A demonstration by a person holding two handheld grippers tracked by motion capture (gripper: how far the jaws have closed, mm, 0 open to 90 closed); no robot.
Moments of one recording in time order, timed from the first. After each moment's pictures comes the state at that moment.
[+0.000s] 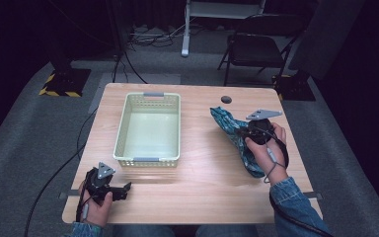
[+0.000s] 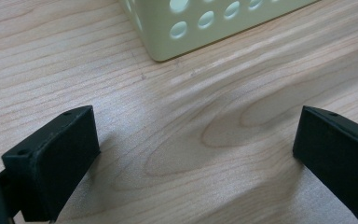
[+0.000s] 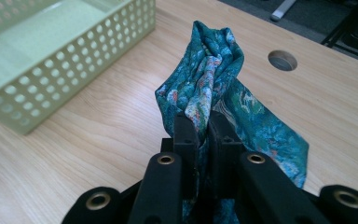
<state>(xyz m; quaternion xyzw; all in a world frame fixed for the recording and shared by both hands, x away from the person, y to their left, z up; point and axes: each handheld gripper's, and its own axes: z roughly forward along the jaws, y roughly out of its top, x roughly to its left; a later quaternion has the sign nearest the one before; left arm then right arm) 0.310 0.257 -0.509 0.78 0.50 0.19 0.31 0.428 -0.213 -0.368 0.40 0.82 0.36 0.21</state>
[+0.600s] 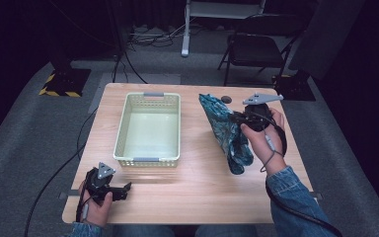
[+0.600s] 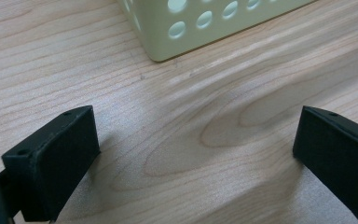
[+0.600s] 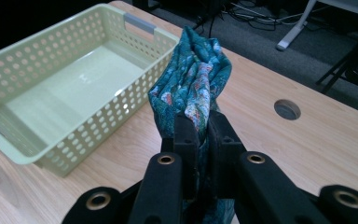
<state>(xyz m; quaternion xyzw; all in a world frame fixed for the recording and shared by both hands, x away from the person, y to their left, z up) 0.310 0.257 -0.509 0.79 0.50 0.19 0.31 0.430 -0.188 -0.316 0.37 0.81 0.40 0.22</state>
